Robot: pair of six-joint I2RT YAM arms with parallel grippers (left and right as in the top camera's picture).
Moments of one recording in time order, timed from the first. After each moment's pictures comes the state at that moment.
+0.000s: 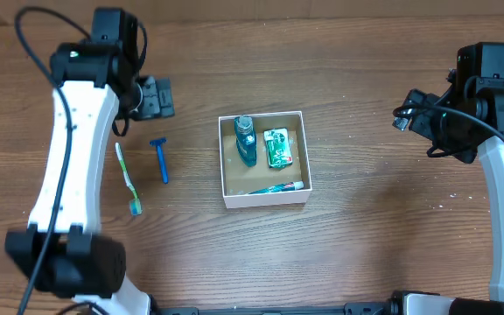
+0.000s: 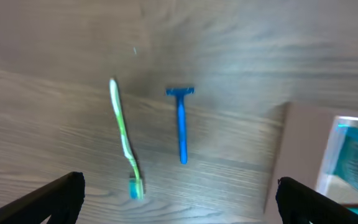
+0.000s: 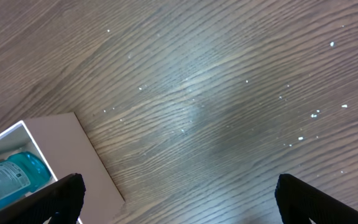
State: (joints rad) left arm -0.05 1.80 1.82 -1.33 -0.09 -0.25; right arm -0.08 1.48 1.58 -1.30 -0.01 0.41
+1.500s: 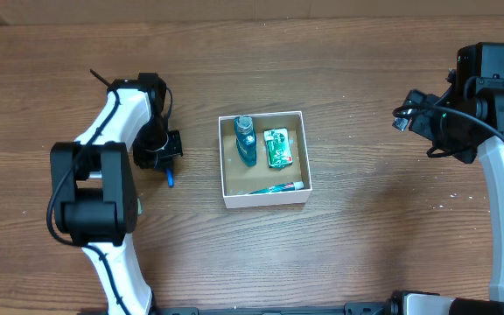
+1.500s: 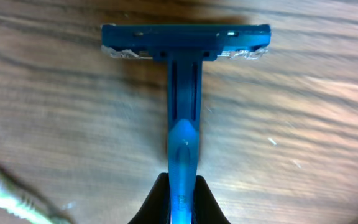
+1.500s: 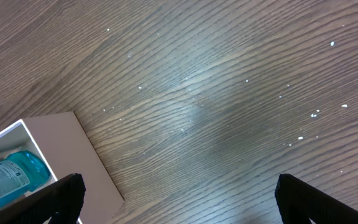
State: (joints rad) left arm -0.04 2.10 1.51 -1.16 0.05 -0.26; right arm -0.08 1.48 1.57 -1.30 -0.01 0.40
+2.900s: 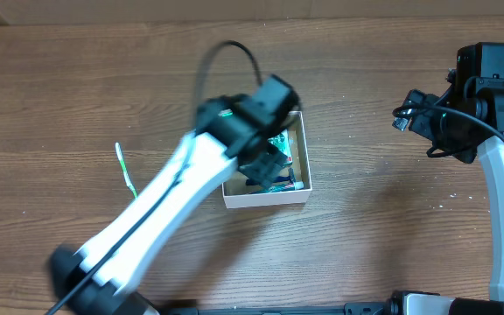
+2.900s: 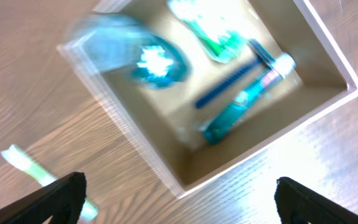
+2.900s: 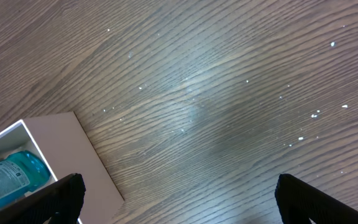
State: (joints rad) left arm -0.67 1.67 1.70 -1.33 -0.19 -0.12; right arm -0.08 1.48 1.57 -1.30 -0.01 0.40
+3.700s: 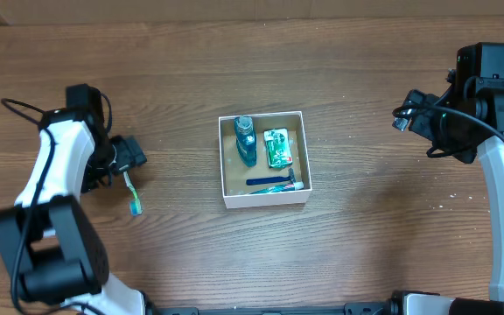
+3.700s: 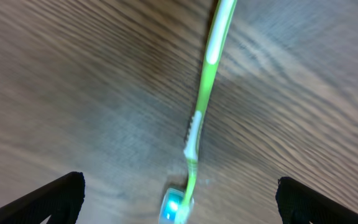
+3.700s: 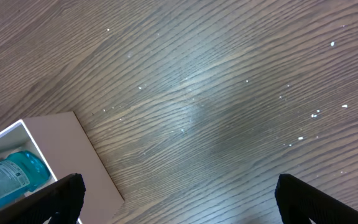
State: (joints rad) left arm 0.21 1.79 1.26 -1.00 -0.07 -0.34; right arm -0.08 1.48 1.57 -1.30 -0.01 0.40
